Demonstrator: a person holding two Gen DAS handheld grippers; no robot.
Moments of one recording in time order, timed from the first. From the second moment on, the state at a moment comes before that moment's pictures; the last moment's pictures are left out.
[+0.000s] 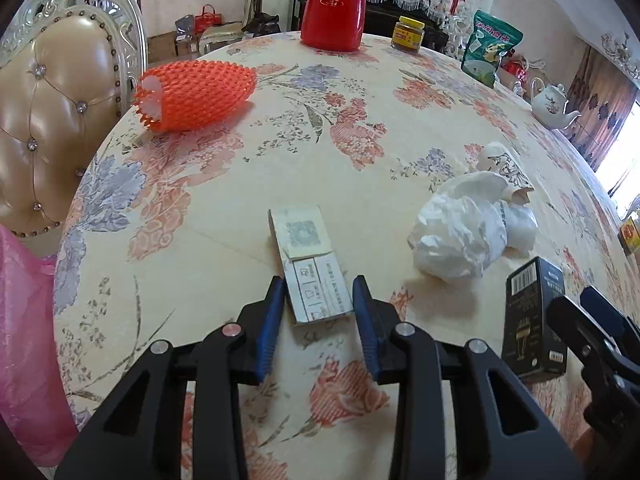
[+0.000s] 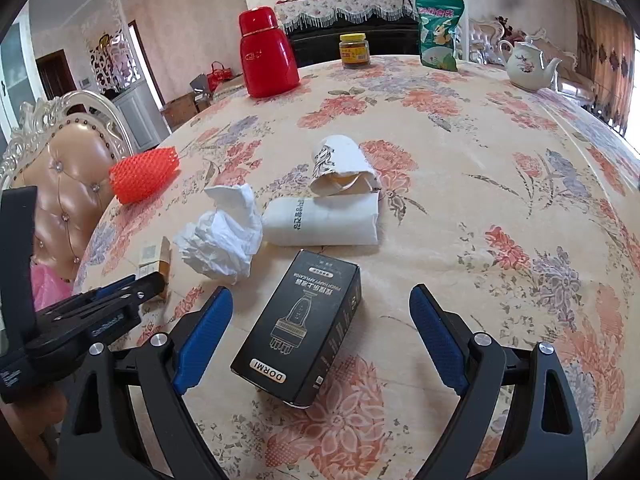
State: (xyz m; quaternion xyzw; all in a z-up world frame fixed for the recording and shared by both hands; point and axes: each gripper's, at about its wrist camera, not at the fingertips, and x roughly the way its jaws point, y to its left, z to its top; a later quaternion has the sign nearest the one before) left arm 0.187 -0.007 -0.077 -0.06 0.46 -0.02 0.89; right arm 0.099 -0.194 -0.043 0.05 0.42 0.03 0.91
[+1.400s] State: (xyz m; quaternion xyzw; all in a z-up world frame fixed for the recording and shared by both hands) left arm 0.139 0.018 -0.065 -0.05 0.45 -0.02 0.89; right arm 0.084 -0.166 -0.034 0.00 0.40 0.10 0.91
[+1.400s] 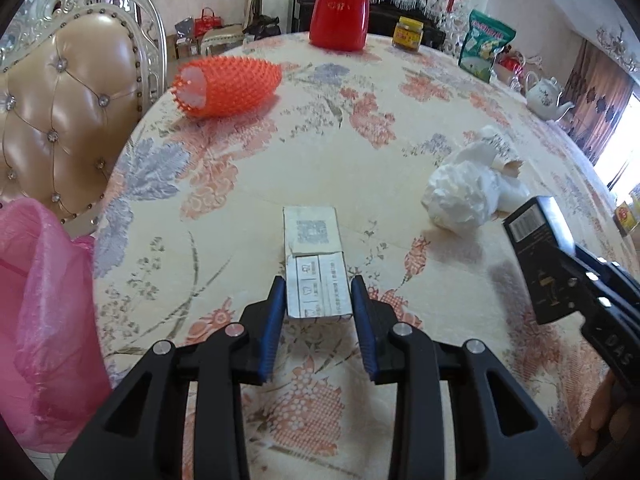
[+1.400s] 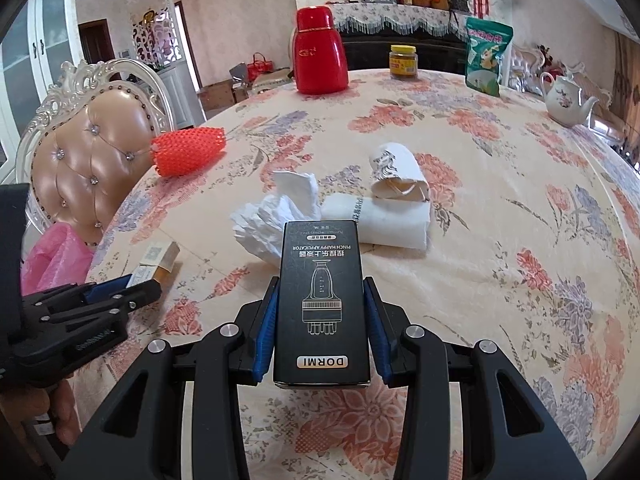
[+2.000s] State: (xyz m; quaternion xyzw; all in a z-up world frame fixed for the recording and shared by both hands) left arm 0.063 0.106 0.019 -0.09 0.35 0.00 0.93; right arm 0.068 -0.111 0.005 -0.03 0.37 0.14 0.92
